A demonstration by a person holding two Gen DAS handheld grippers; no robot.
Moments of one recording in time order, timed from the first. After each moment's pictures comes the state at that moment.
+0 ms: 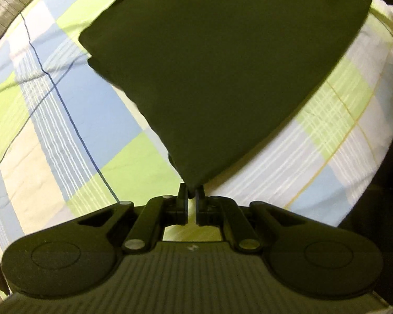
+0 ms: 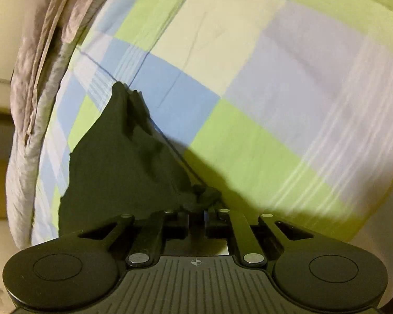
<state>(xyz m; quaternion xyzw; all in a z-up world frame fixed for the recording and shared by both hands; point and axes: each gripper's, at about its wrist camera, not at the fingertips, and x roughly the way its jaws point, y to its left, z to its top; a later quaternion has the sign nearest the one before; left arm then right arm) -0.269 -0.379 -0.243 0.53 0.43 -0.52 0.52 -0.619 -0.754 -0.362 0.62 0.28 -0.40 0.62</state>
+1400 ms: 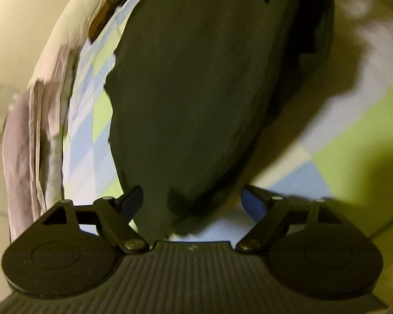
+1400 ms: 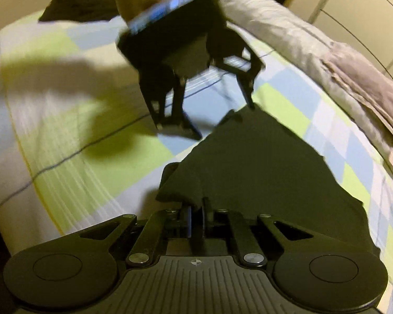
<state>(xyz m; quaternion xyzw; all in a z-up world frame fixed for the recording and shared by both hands) -0.175 -0.404 -0.309 0.58 -0.24 -0.74 0.25 -0.243 -0.394 -0.316 -0.07 0.49 -0.12 0.86</state>
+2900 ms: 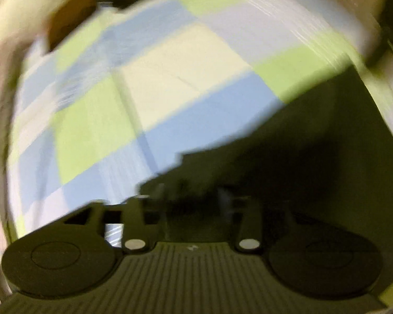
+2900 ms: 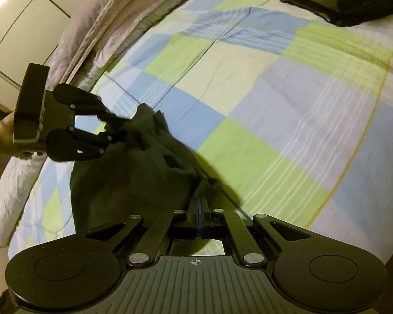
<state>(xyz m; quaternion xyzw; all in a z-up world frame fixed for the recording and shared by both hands) -0.470 -0.759 -0.251 0.57 -0.04 -0.80 0.18 -0.617 -0.657 -0.299 0.51 0.21 -0.48 0.68</state>
